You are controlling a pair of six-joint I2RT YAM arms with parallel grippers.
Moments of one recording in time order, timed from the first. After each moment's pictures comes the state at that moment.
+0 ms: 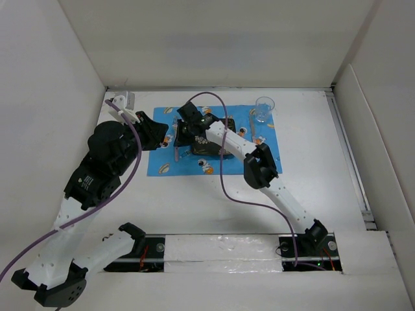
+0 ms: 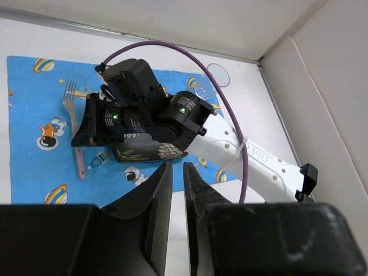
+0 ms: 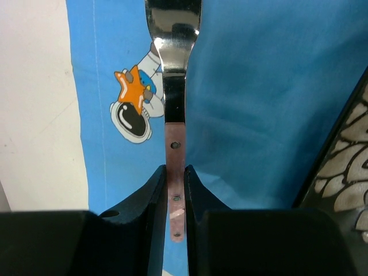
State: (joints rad) left arm -0.54 0.85 1.28 -0.62 -0.13 -0.53; right arm 0.77 2.73 2.62 -0.75 -0.12 0.76
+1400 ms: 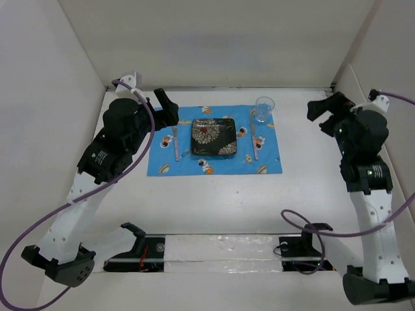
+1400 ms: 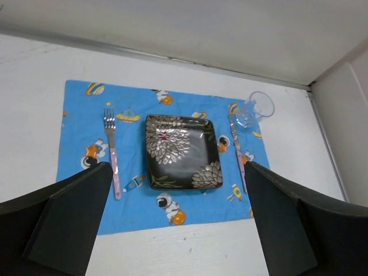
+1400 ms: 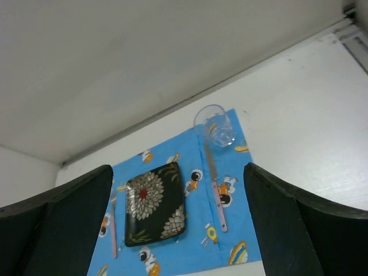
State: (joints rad) left arm -0.53 1.06 1.45 -0.60 -0.28 -0.45; right arm 0.04 0.93 1.26 -0.44 0.06 0.58
